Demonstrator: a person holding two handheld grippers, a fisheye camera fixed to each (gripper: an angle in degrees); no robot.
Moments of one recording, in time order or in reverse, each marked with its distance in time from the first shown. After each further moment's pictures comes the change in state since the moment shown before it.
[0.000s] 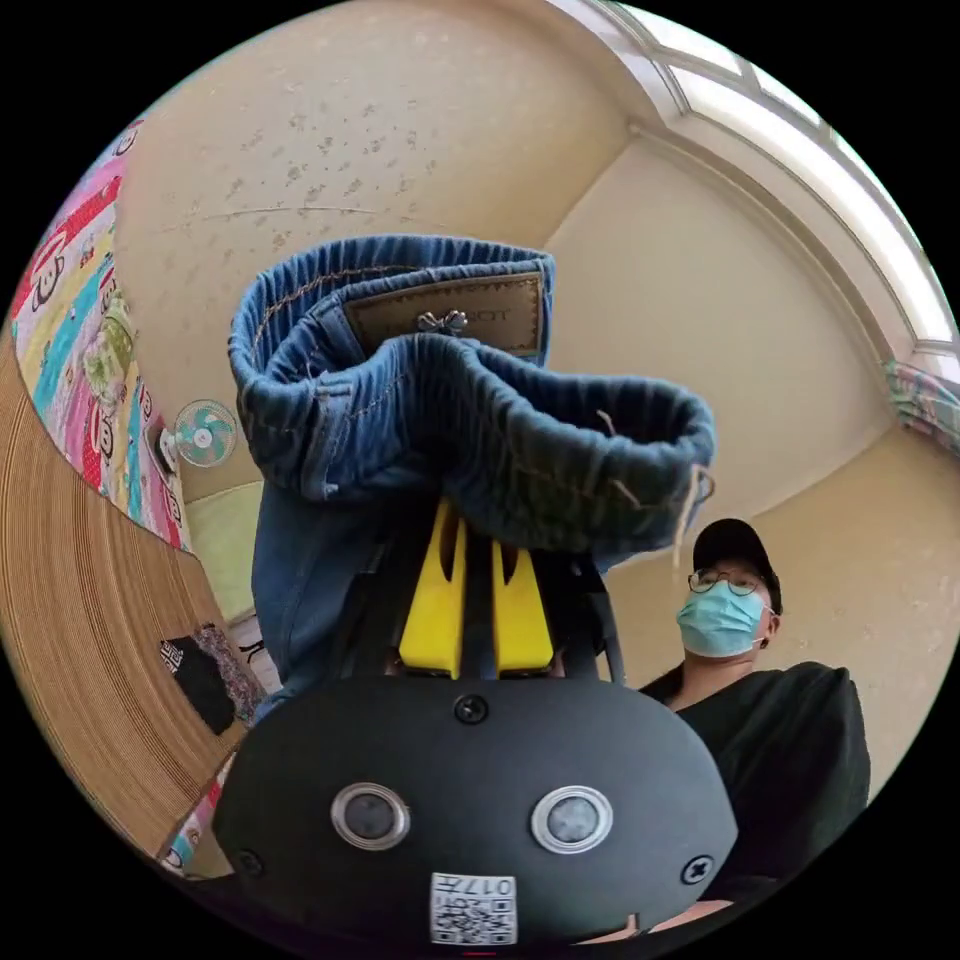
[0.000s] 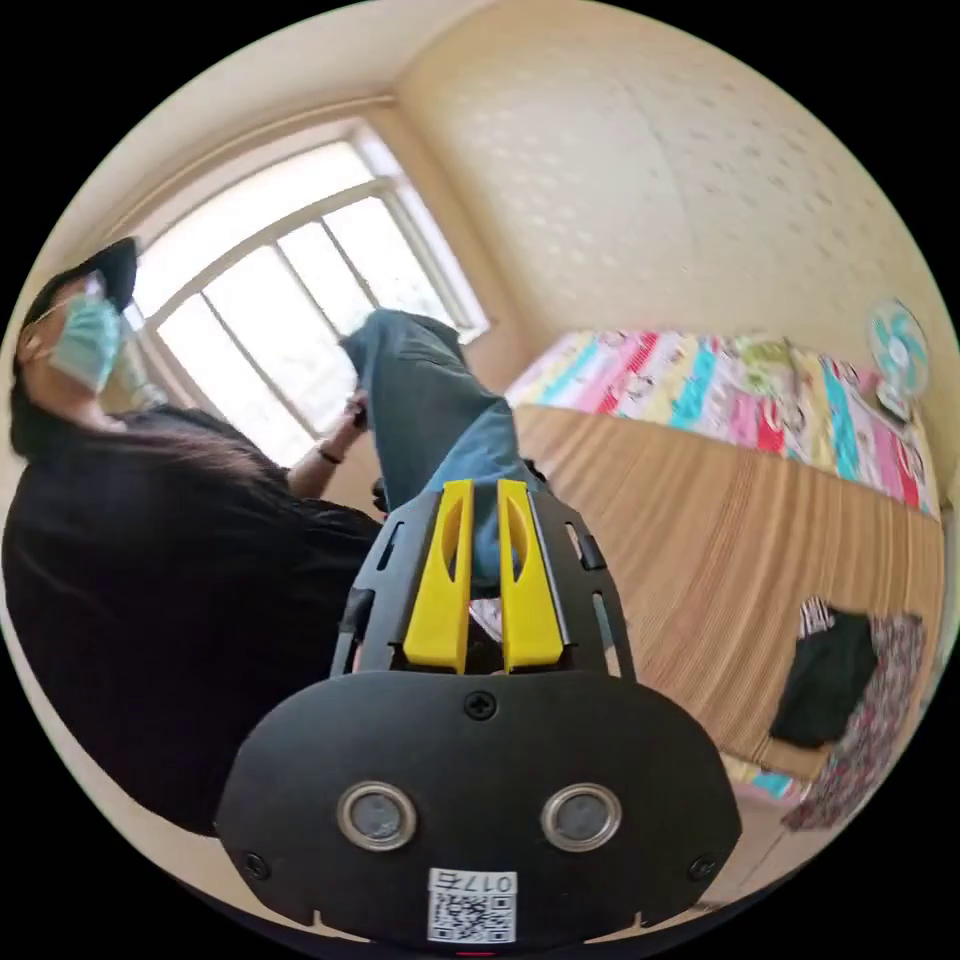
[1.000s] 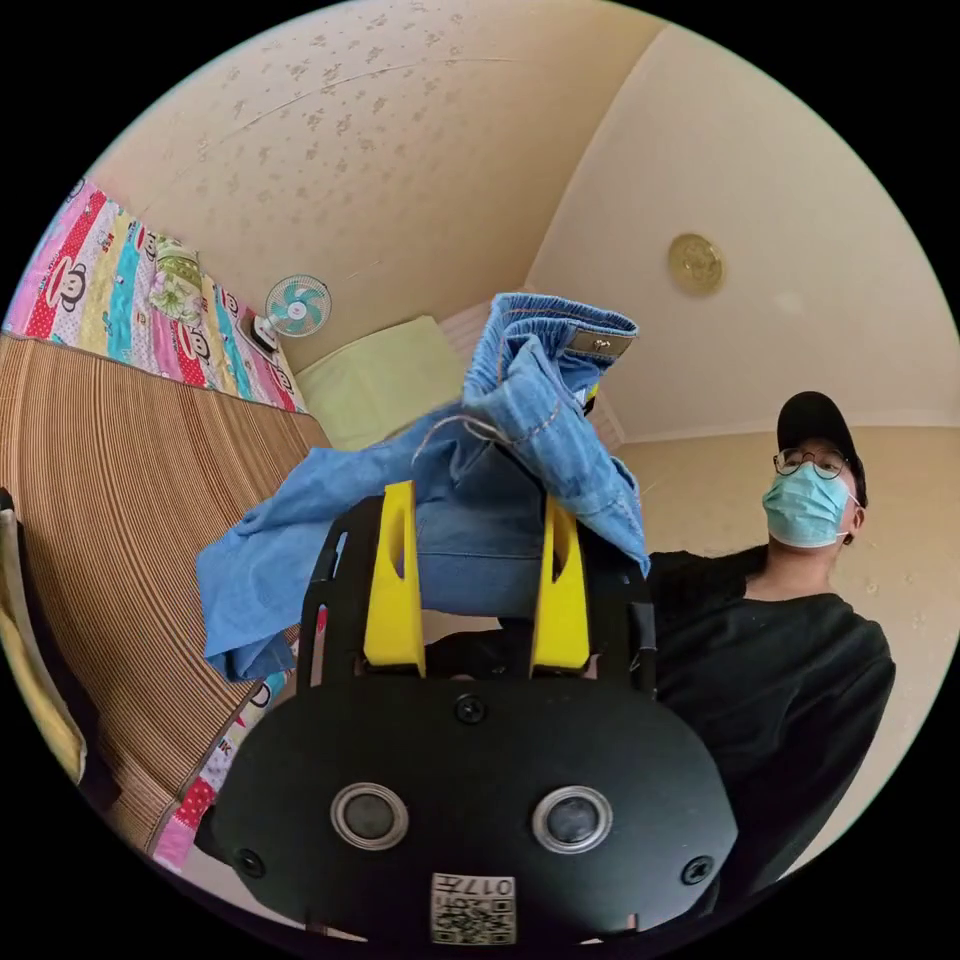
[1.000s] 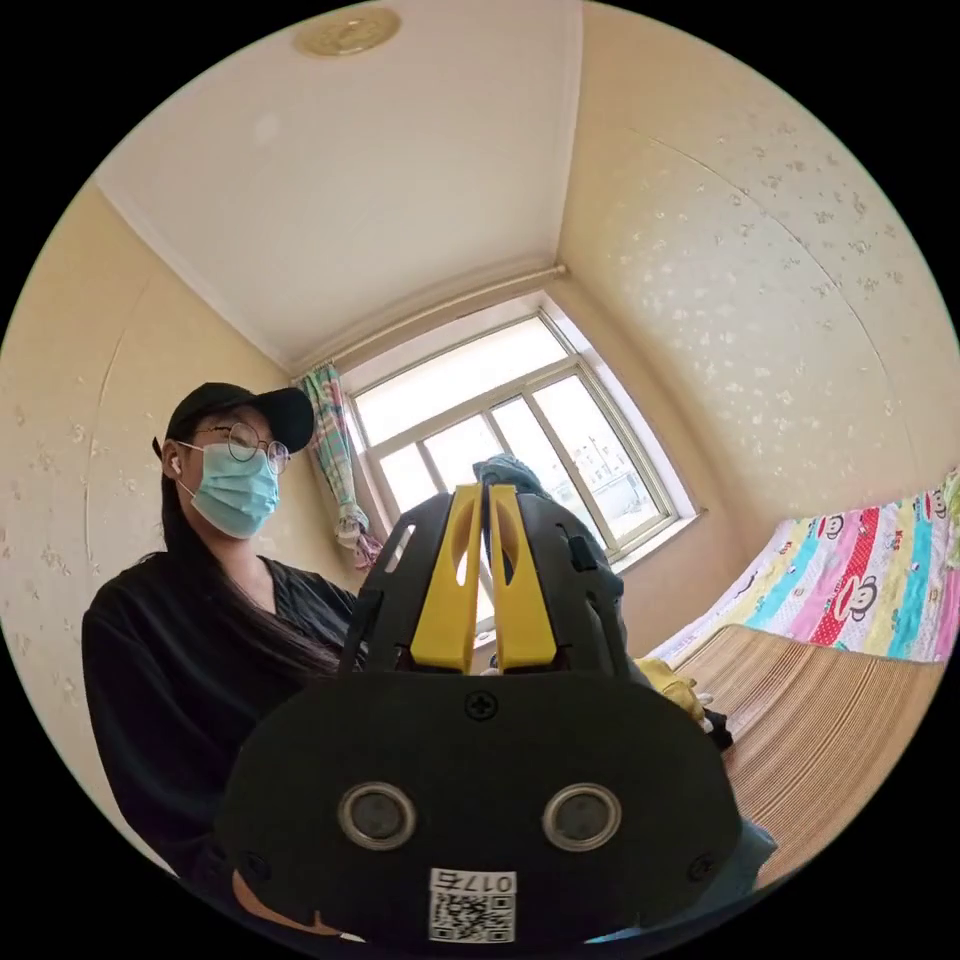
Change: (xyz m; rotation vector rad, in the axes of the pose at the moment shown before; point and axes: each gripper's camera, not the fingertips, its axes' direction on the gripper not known) left arm -0.043 0.141 0.004 -0.459 -0.280 -0.110; right arm -0.098 -0.098 -0.047 0.587 -0.827 -0.373
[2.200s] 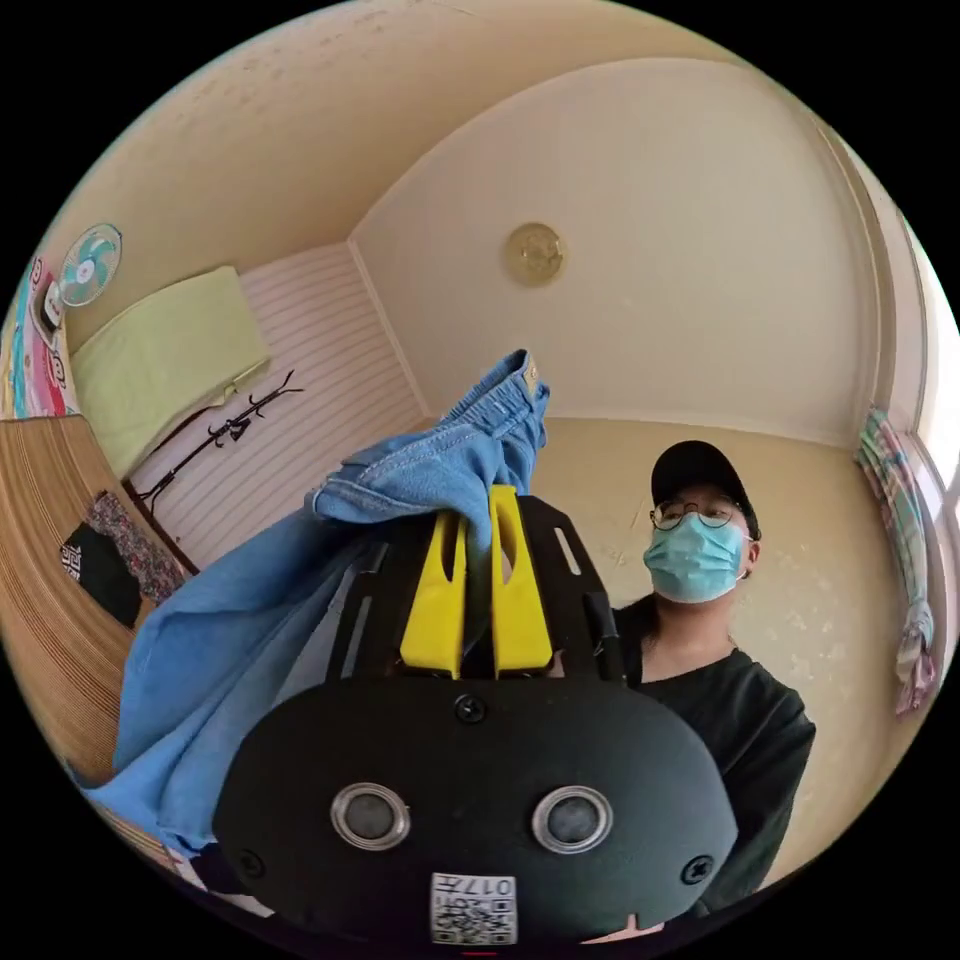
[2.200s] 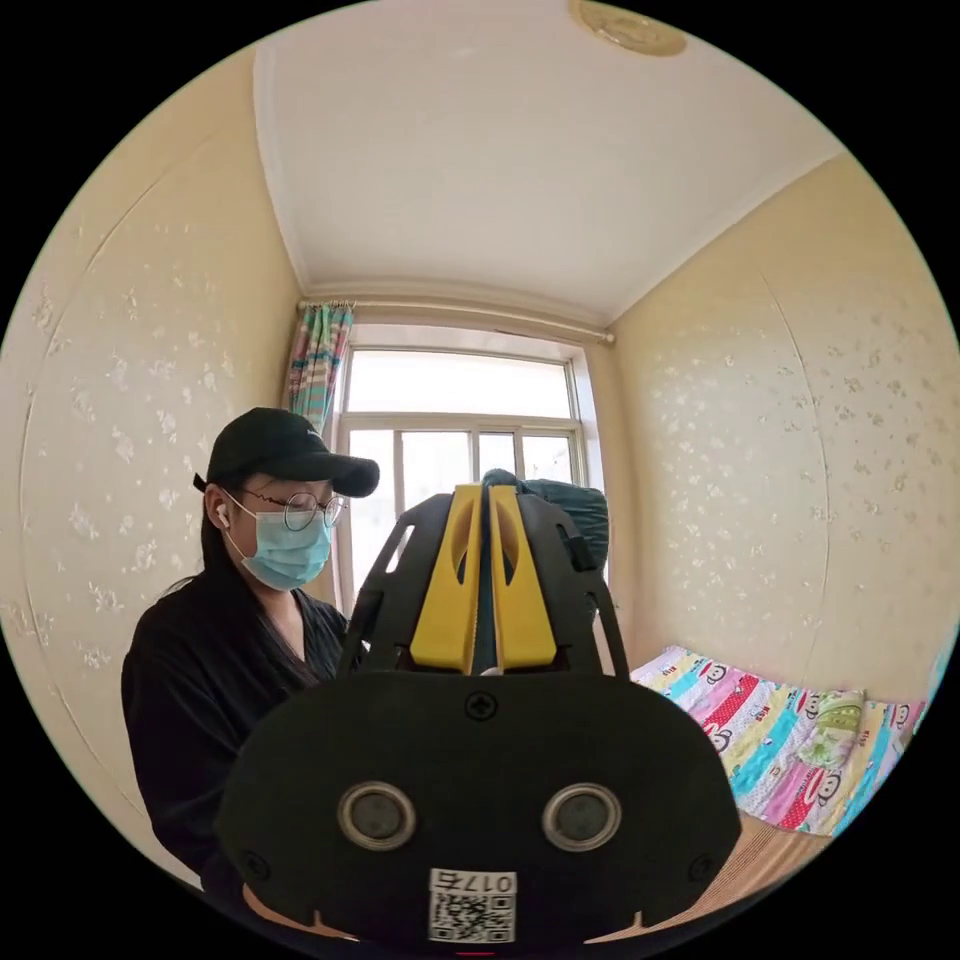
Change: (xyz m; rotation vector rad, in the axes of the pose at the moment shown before) left arm 0.089 -0.111 0.008 -0.052 0.616 0.102; right arm -0.284 -0.146 0.049 -0.013 0.369 -0.373
